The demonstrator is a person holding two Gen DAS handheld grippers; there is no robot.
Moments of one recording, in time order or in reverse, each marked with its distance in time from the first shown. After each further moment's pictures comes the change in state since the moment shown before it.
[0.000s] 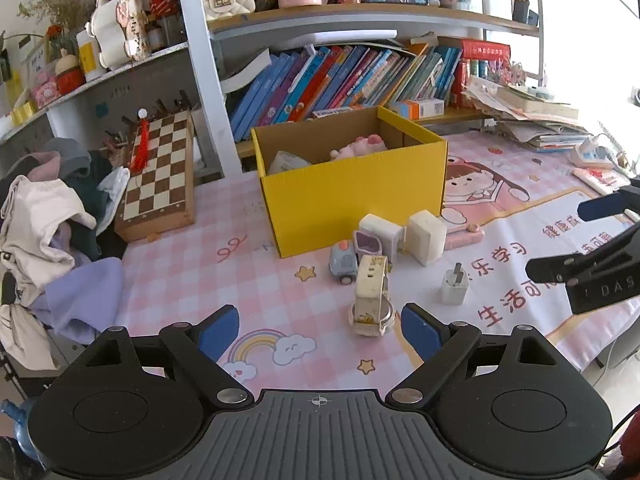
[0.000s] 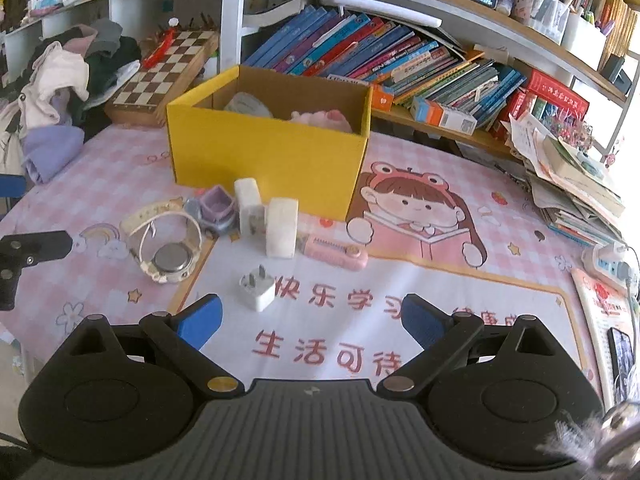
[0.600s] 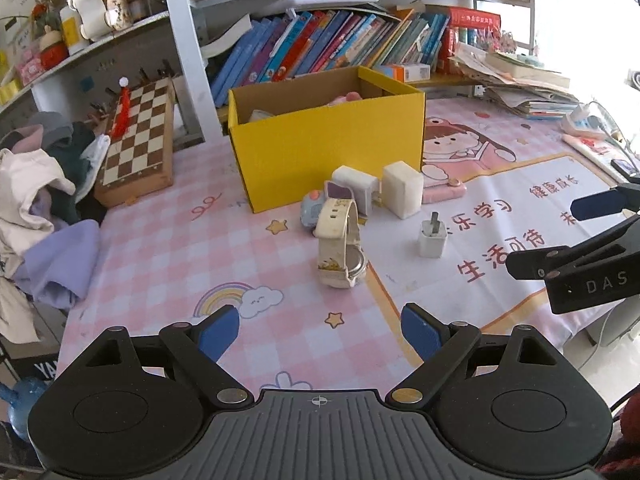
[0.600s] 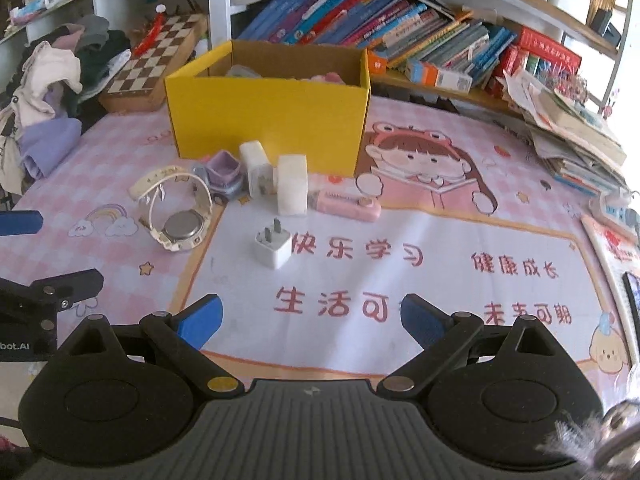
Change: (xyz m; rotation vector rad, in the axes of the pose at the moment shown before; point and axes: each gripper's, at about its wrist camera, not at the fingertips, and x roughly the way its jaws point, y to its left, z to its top) left arm 0.011 -0.023 -0.025 0.010 0.078 -0.032; right arm 0.005 0.007 -0.023 0.095 0.062 0.017
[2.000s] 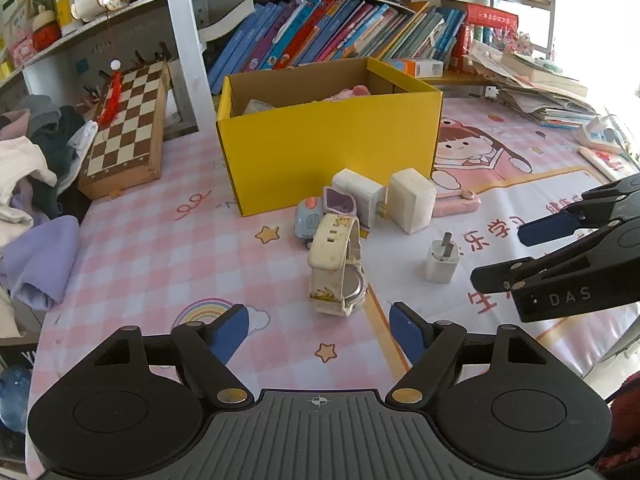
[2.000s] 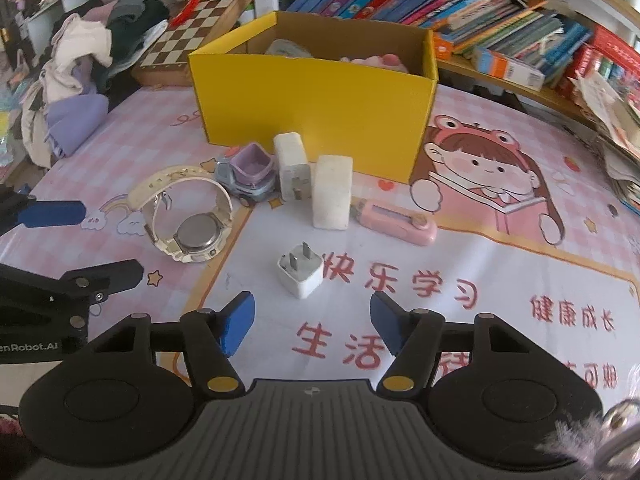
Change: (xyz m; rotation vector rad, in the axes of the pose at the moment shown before) left arm 0.039 -0.002 0.026 -0.055 0.030 -0.004; right arm 0.058 -0.006 0.040 -0.108 0.087 0.165
